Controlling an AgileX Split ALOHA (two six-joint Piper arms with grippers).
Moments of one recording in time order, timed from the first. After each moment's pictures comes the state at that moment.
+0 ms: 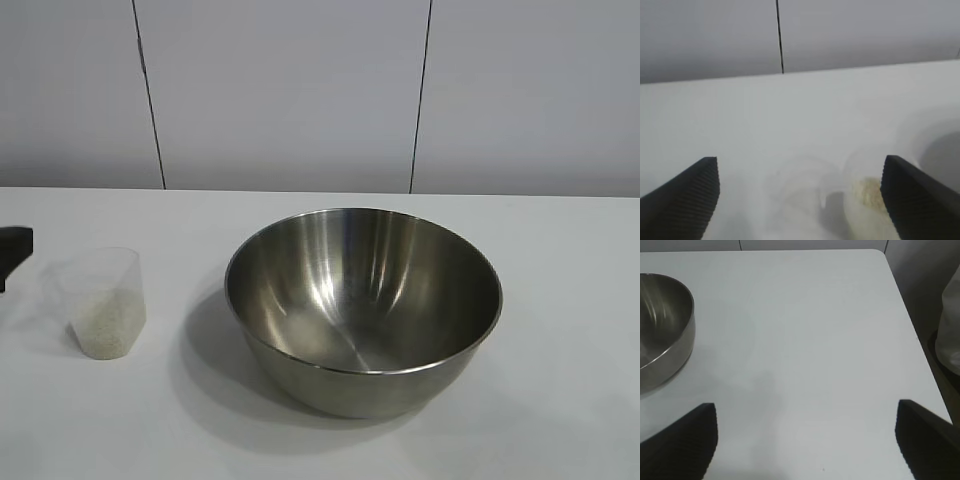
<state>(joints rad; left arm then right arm) -0.29 1.69 -0.14 -0.15 -1.13 0.11 -0.20 -0.02 -0.47 0.05 1.09 -0.16</state>
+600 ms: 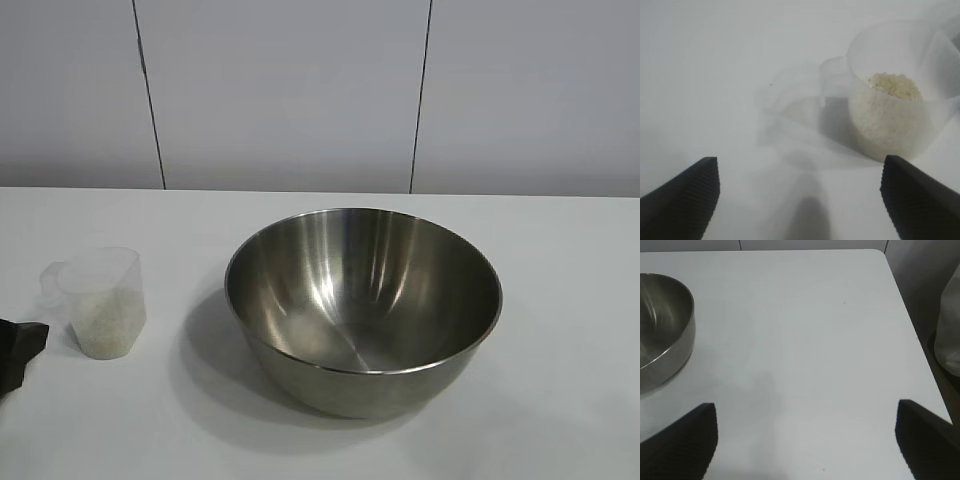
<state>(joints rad) -0.29 1.92 -0.17 -0.15 -1.15 0.16 -0.20 -0.02 -0.47 0.05 1.09 -0.16</state>
